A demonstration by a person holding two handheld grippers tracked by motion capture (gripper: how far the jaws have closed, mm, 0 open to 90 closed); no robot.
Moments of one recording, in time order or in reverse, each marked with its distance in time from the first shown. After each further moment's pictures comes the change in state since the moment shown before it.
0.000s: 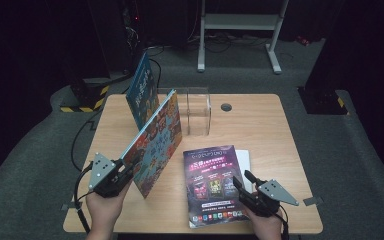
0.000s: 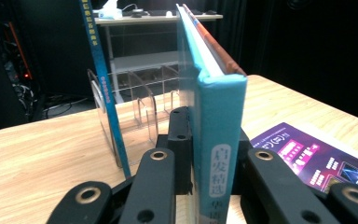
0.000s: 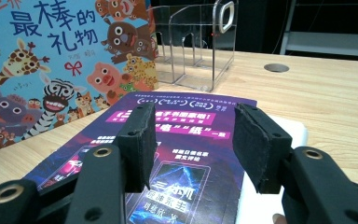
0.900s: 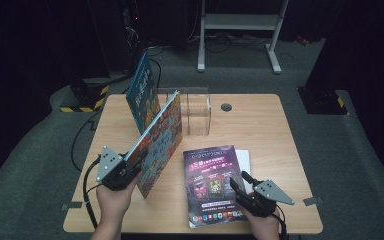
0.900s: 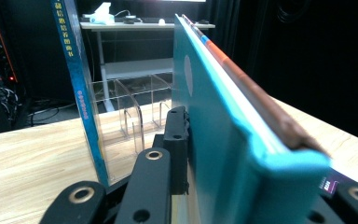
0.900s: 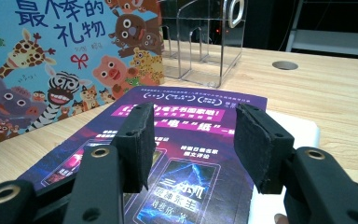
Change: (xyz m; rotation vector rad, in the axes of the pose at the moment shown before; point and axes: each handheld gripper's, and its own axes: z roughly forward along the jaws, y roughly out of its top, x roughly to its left) left arm -0.005 0.005 0.022 -0.031 -0.025 -0.037; right arm 0.005 -0.002 0.005 0.018 0.019 -0.019
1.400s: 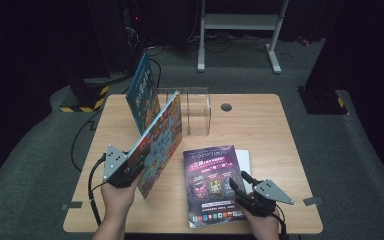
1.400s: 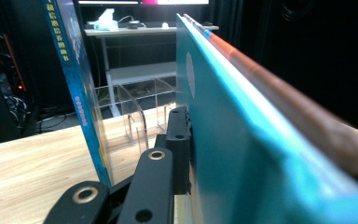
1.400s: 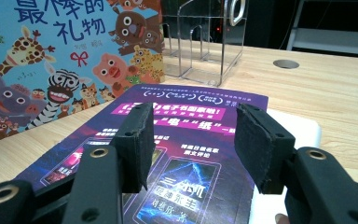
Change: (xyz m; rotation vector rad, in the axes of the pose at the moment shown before) left arm -0.002 -0.004 0.011 -0.018 0.026 0.038; right arm 0.000 0.000 0.001 0.009 0.000 -0.006
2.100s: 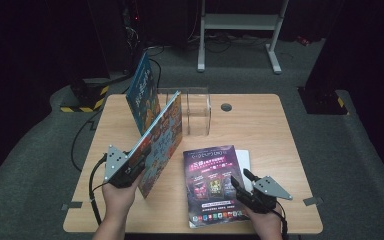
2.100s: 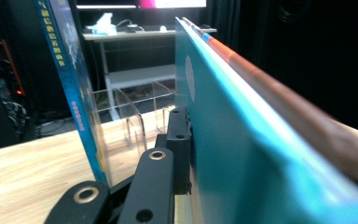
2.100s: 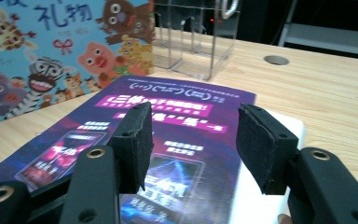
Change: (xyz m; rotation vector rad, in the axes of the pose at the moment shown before) left arm -0.002 -0.001 0.001 -0.012 -0.004 0.015; right arm -0.006 0.006 0.004 0.044 -0.032 -0.042
